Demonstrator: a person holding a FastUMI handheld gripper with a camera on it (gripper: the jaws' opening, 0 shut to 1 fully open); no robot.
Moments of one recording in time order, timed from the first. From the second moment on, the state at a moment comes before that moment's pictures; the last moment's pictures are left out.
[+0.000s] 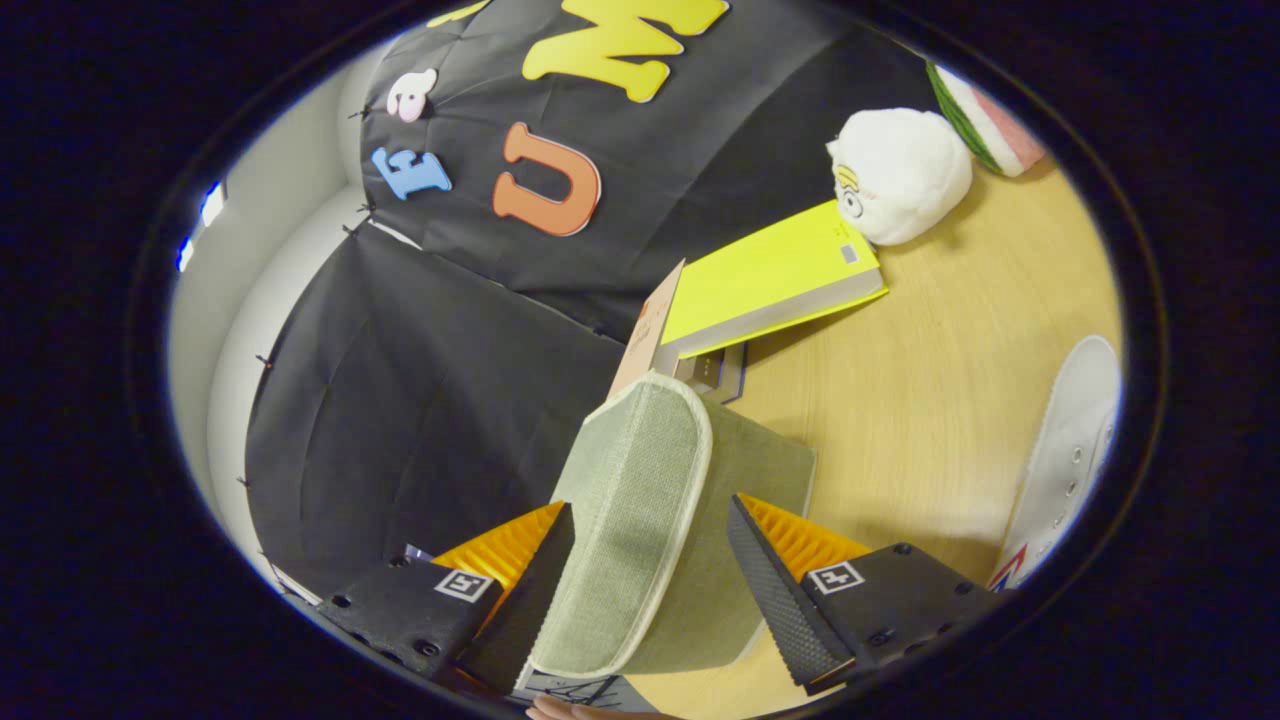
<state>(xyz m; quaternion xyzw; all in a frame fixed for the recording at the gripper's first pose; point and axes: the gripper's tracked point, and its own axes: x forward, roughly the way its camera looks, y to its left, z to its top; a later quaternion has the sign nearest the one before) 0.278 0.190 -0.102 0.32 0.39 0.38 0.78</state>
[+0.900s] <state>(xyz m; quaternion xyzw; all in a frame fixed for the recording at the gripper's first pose) 0.273 0.199 -0.074 0.28 0.44 0.32 0.79</state>
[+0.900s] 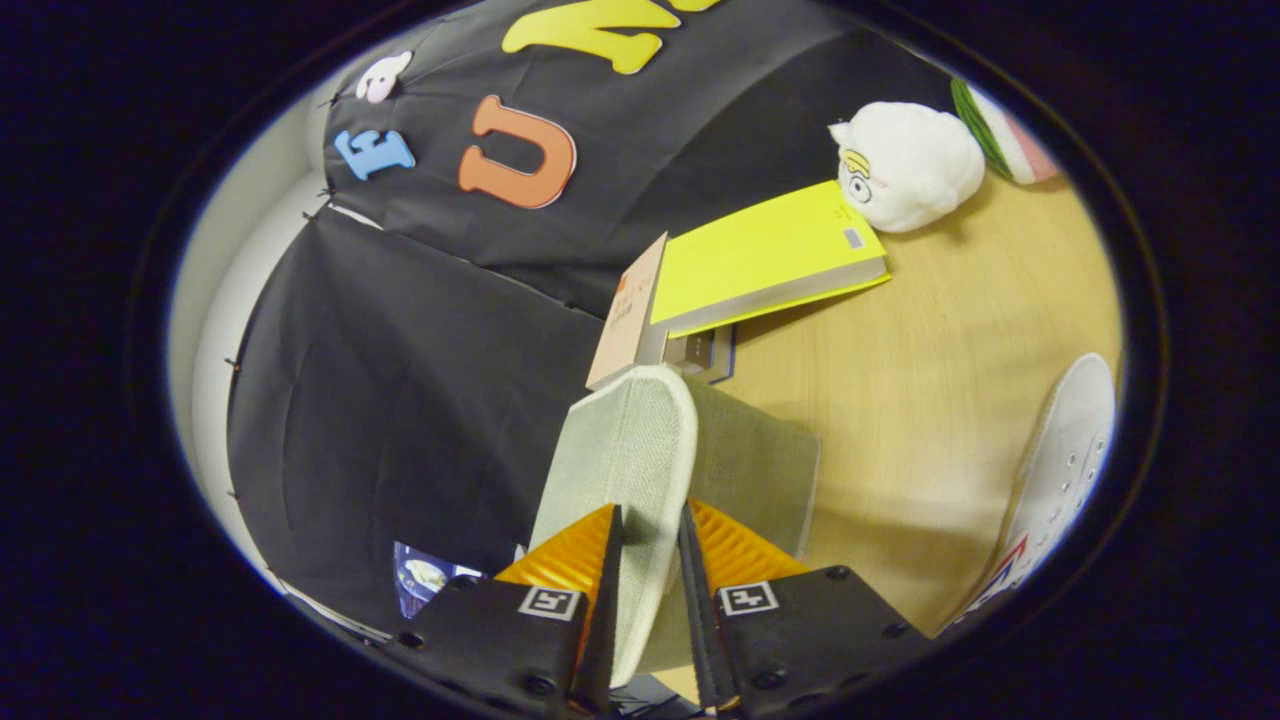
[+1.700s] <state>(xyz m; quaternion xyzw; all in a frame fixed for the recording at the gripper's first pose) 0.249 0.297 0.064 0.27 0.40 0.31 0.82</state>
